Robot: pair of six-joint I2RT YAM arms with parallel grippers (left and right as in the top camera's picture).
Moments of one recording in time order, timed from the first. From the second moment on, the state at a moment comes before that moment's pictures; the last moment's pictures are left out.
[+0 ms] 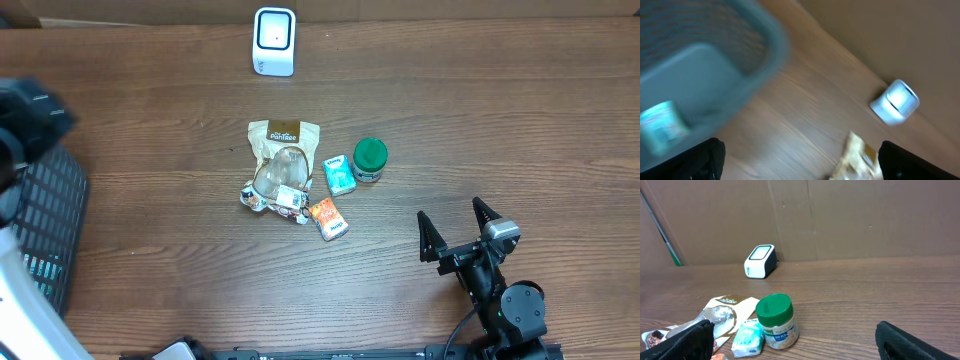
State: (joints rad) left arm 0.56 1.40 2.00 -1.36 0.11 -0.34; right arm 0.30 0.01 0.02 -0.03 0.01 0.17
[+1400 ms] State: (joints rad) left arm 0.89 1.87 1.44 -0.98 -0.12 -0.41; right arm 0.30 0.01 0.02 -0.03 0.01 0.17
